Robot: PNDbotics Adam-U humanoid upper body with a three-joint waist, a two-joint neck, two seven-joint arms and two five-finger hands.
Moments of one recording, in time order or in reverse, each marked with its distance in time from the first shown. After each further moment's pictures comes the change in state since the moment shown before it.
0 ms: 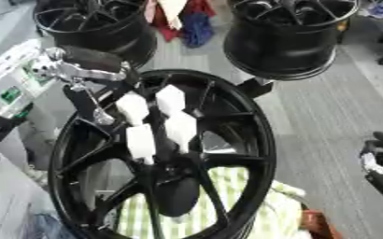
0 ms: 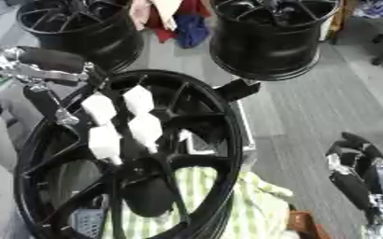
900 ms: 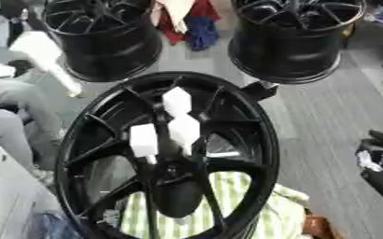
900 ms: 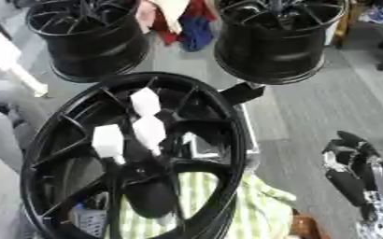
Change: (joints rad) left arm 0.390 0.313 0.447 -0.065 0.127 0.072 -0.043; right arm 0.010 0.000 -0.025 0.006 0.000 -0.003 -0.021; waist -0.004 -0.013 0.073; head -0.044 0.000
